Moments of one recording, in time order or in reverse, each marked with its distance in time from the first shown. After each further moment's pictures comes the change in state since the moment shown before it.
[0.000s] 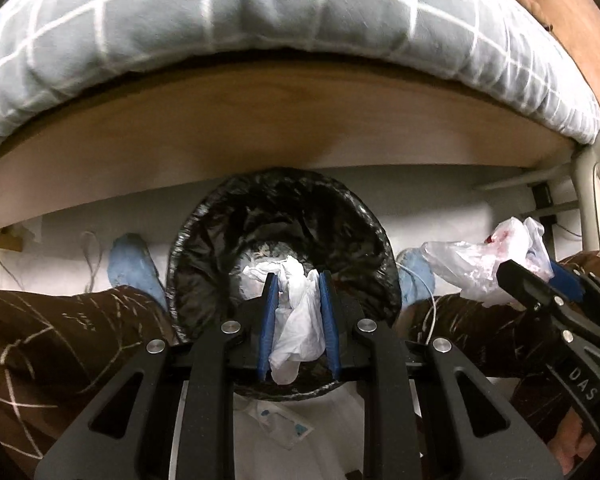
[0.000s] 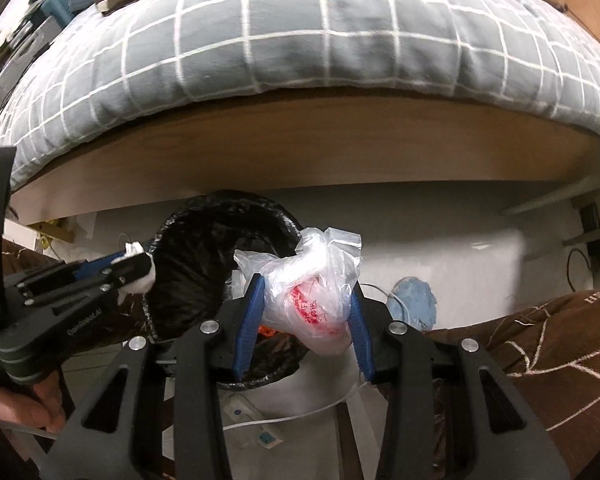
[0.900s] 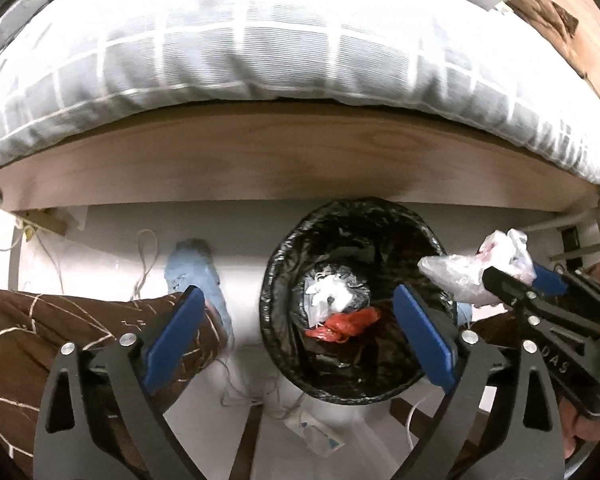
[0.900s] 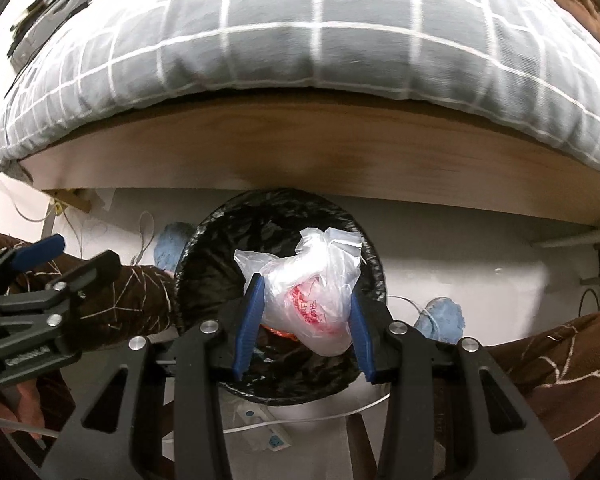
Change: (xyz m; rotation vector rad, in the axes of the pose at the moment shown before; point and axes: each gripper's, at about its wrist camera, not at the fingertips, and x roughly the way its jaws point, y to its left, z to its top) left arm -0.055 0.084 -0.017 -0.132 -0.118 0.118; right arm 0.027 0.079 0.014 -0.163 0.027 0.048
